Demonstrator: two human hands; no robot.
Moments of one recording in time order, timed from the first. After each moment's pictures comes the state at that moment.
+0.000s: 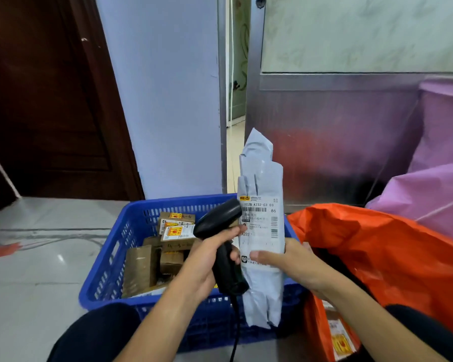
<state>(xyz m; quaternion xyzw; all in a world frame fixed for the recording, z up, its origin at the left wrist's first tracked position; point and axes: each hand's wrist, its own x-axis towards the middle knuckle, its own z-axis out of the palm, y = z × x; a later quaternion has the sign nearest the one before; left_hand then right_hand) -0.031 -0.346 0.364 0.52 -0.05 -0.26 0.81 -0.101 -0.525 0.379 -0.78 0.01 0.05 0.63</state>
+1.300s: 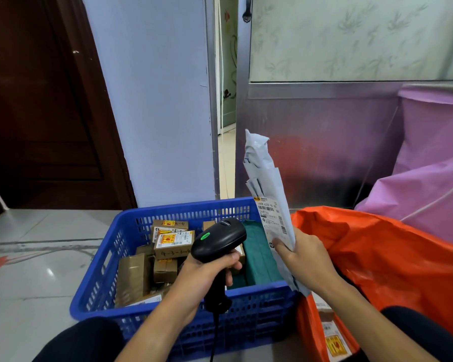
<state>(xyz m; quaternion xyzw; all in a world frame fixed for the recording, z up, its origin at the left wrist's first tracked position) -0.058 -0.326 0.363 0.64 -0.12 -0.22 0.73 -0.093 -0.566 0.345 -0.93 0.12 -0.19 0.30</state>
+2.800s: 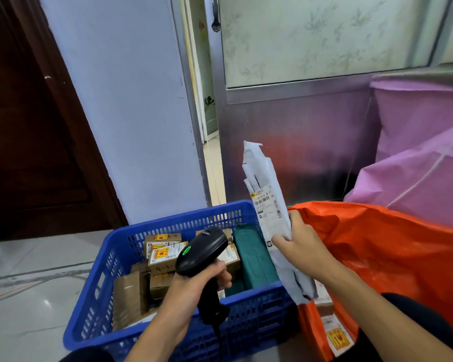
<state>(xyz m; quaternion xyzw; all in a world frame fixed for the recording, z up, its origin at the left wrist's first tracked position) -0.060 -0.327 0.360 0.62 -0.09 -0.21 0.75 -0.097 -0.583 0.365 -0.88 0.13 -0.17 0.42</state>
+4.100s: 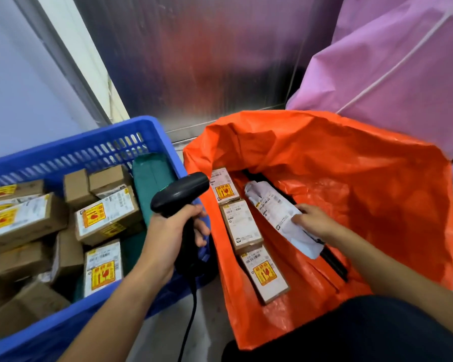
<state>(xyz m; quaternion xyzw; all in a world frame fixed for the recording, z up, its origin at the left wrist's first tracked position) 0.000 -0.560 0.225 0.65 -0.03 -0.30 0.70 -0.123 -0.859 0.111 -0.79 0.42 0.10 0.44</state>
